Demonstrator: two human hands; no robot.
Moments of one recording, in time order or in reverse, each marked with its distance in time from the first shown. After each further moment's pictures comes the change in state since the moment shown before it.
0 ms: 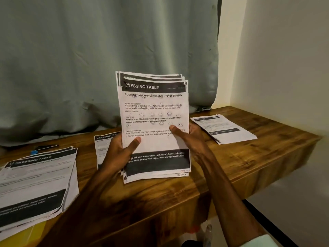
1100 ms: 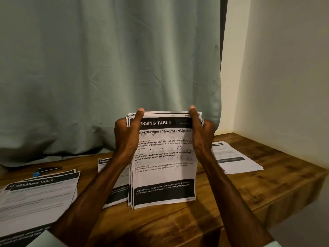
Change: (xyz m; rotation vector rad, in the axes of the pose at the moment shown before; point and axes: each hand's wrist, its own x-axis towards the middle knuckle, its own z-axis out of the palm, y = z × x) left_hand 0.069 0.099 0.014 -0.151 0.344 0.138; right_hand 0.028 -0.095 0.038 -0.097 0.410 -0.357
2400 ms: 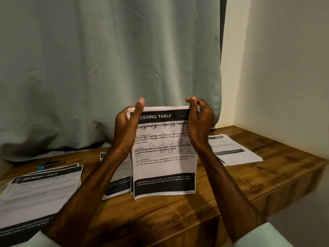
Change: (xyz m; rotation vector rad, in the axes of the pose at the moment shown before) left_hand -0.016 0.012 -0.010 -0.063 -0.194 0.040; right_hand 0.011 0.008 0.012 -0.108 0.118 -0.359
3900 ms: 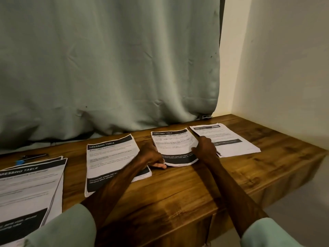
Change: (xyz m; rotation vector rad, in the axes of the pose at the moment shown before) left_hand 0.003 -0.149 0.074 0.440 -0.405 -0.758; right_hand -0.014 0.182 -0.072 -0.975 -0.666 0.455
